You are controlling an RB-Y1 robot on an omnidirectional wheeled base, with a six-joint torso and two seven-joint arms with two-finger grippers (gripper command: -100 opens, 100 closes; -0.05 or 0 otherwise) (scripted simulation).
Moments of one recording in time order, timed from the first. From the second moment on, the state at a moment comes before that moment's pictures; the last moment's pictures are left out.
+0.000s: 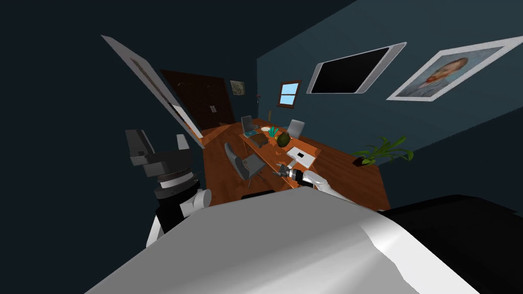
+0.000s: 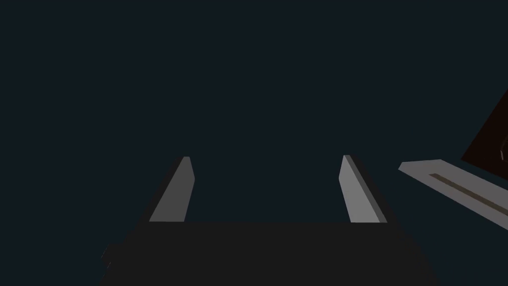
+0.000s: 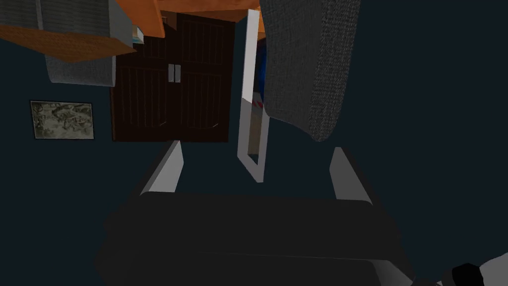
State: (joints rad) left arm 0.46 0.01 0.07 -2.36 -0.05 -0.61 0.16; right arm 0.23 -0.72 0.32 -1.59 1.01 -0.58 0.22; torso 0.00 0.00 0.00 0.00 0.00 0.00
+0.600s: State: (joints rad) left arm 0.46 0.01 0.07 -2.36 -0.05 -0.61 0.16; right arm 0.23 -0.80 0.34 -1.46 1.17 -0.62 0.26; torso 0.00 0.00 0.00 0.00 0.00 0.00
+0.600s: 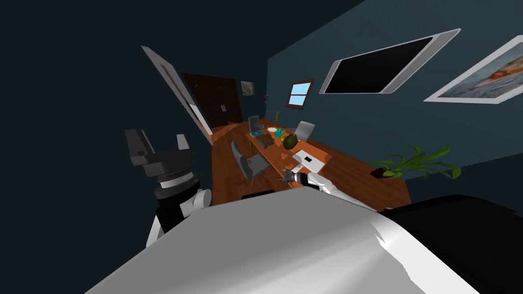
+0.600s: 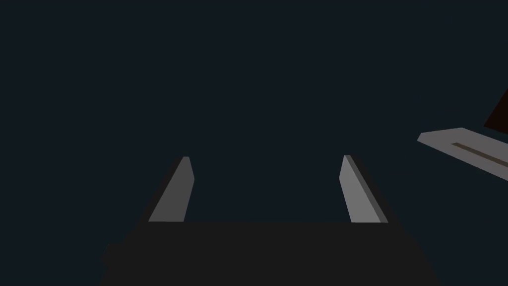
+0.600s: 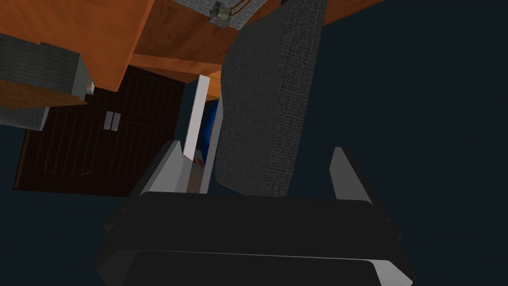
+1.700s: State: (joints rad) left arm 0.46 0.01 0.07 -2.36 -0.05 -0.61 0.16; right arm 0.24 -0.91 0.37 -1.21 1.44 -0.69 0.37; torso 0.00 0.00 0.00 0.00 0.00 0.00
